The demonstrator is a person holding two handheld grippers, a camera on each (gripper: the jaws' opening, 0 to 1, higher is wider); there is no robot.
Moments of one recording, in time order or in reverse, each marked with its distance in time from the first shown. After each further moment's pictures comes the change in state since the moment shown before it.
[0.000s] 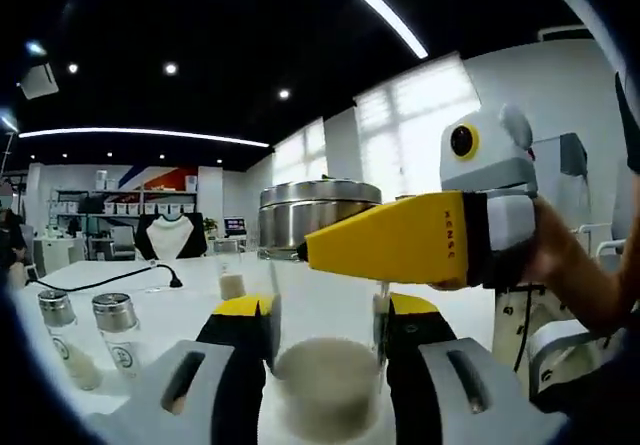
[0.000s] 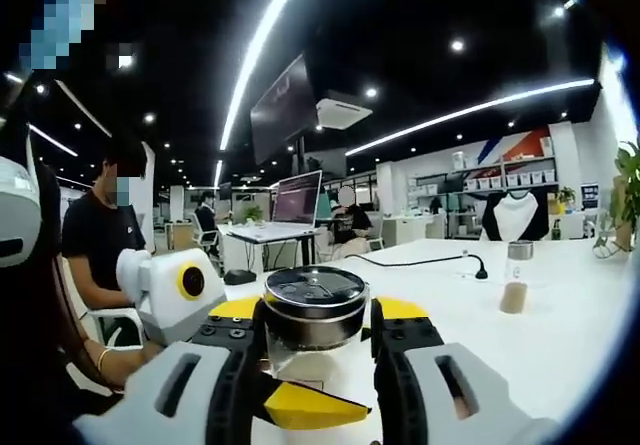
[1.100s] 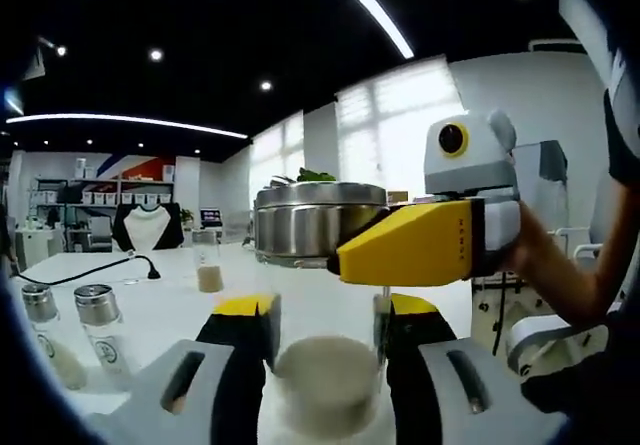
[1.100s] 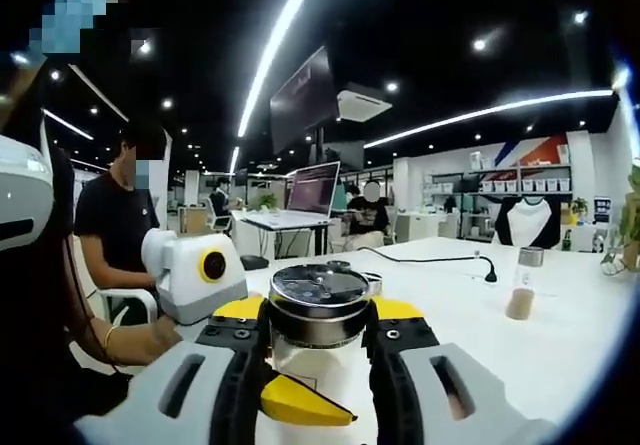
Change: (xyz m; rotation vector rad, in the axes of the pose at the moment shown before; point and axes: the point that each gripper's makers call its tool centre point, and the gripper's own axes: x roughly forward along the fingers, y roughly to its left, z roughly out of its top) left arm -0.003 -0.009 -0.008 -0.022 0.038 -0.120; right arm 0.000 0.009 -0.010 -0.070 0.060 0.055
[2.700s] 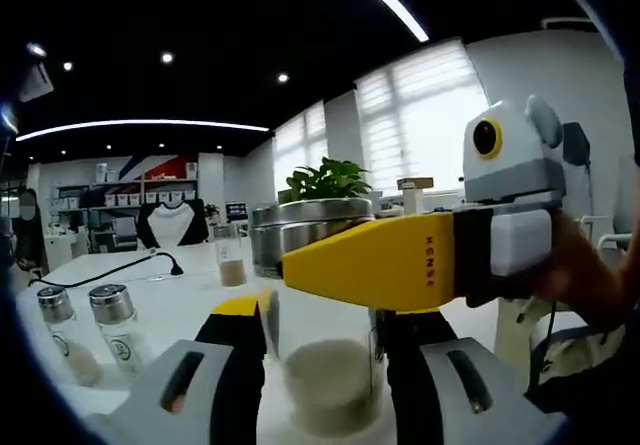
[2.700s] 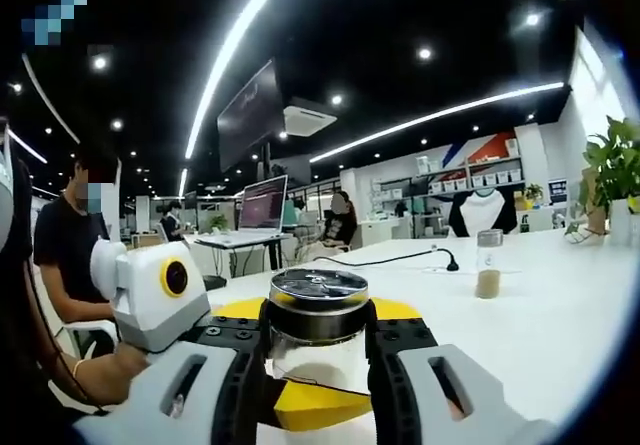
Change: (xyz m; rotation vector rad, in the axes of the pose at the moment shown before) left arm 0.009 0.011 -0.008 0.020 0.050 0.135; right arm 0.000 -0.026 -0.011 0.117 -0.070 -0.246
